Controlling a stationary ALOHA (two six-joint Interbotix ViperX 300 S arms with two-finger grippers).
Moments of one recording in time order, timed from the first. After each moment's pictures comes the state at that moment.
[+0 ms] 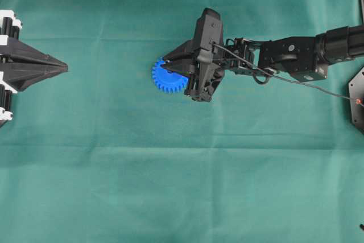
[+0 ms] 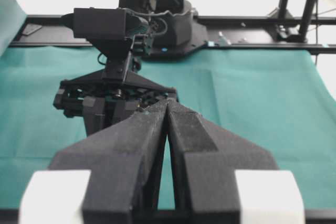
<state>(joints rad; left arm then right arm) 0.00 -0.96 1.16 0.02 -0.19 -0.01 -0.12 0.20 0.64 0.10 -0.38 -0.01</state>
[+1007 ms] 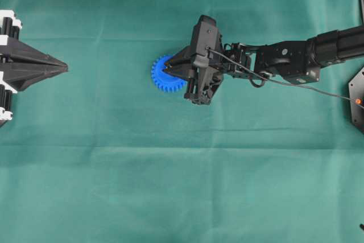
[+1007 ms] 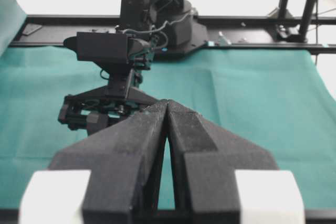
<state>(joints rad) 0.00 -0.96 1.16 0.01 -0.19 -0.01 -0.11 0.27 0.63 0.10 -0.39 -0.01</state>
